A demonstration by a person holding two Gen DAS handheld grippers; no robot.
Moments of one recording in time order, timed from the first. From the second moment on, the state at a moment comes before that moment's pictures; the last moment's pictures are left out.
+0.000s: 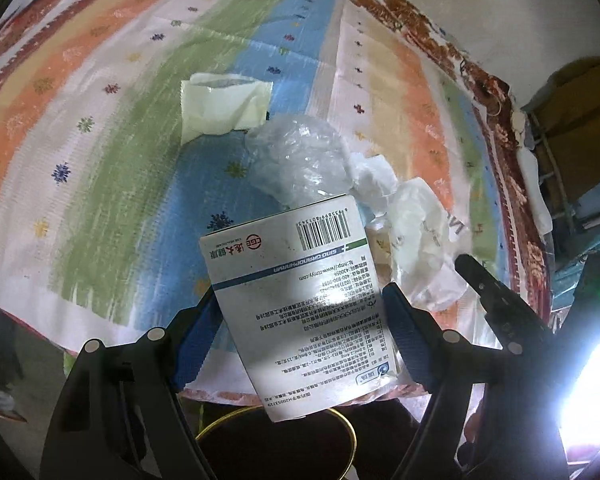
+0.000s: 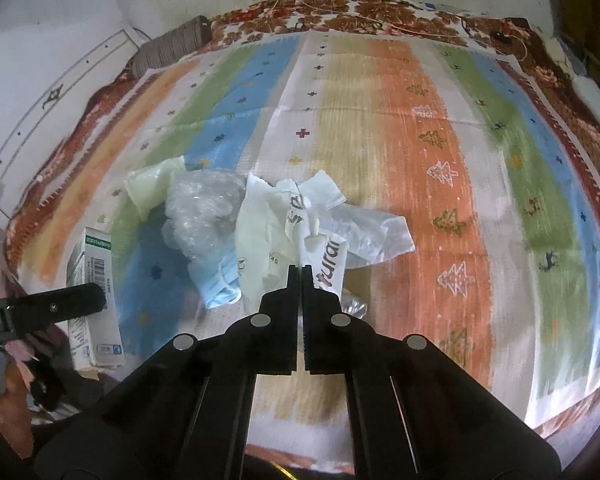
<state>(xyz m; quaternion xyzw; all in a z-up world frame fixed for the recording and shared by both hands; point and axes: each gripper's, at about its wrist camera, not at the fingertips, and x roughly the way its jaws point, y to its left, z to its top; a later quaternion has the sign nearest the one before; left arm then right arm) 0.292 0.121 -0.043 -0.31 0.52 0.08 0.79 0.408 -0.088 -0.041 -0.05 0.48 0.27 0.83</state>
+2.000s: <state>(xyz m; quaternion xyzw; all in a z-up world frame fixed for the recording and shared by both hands) 0.085 0.008 0.019 -0.20 0.42 -0.06 0.88 0.154 -0.178 0.003 -0.01 0.44 0.35 0.83</state>
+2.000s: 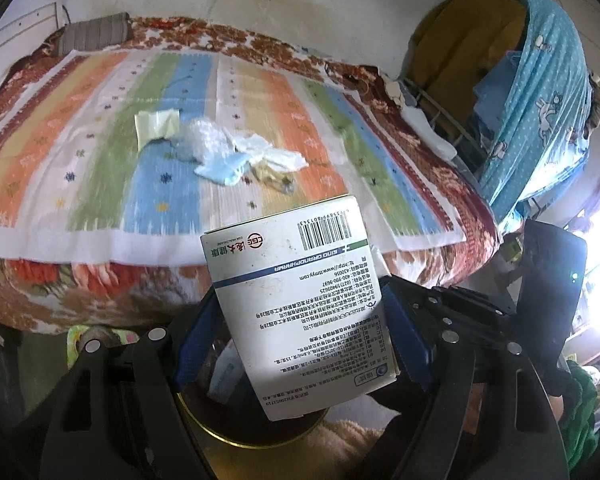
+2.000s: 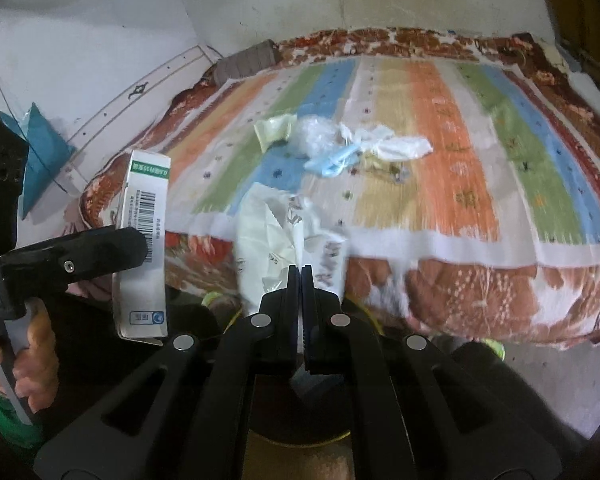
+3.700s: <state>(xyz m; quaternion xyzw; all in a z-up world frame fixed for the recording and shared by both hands) 0.124 0.037 -0.078 -0.25 0.55 0.08 0.79 0.173 -0.173 -0.105 -0.01 0.58 0.24 0.78</state>
